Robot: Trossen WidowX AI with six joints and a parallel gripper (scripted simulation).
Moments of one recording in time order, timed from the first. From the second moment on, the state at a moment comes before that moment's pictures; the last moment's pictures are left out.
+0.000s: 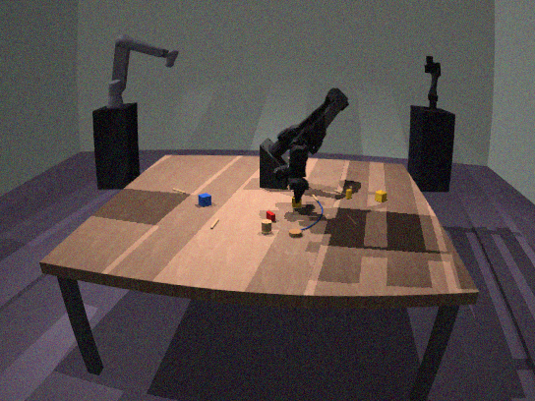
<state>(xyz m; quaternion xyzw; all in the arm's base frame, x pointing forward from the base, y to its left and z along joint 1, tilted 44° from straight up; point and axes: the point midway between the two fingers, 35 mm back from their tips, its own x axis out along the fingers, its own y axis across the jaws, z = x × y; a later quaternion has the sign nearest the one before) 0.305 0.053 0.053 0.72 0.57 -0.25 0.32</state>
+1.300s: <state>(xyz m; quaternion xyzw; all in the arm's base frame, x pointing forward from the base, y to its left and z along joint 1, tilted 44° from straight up) 0.305 0.072 0.062 0.66 0.51 -0.36 0.41</state>
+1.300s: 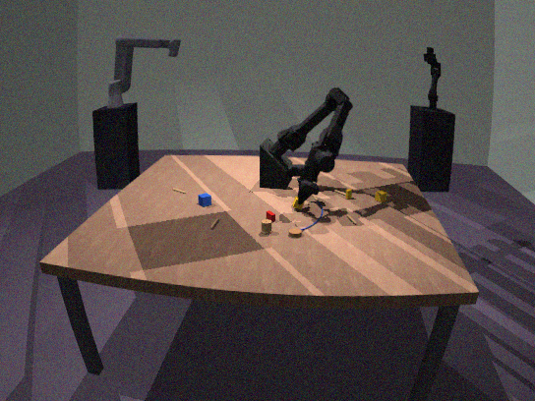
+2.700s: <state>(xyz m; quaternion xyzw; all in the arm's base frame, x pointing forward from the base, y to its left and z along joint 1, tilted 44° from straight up) 0.308 0.099 0.072 0.56 0.41 -0.51 0.51</state>
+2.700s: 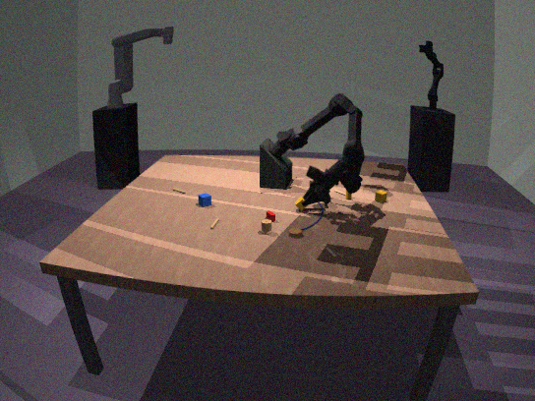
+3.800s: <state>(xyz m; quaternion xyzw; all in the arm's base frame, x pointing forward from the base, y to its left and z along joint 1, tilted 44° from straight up) 0.296 0.097 0.134 0.54 0.39 -0.53 0.53</state>
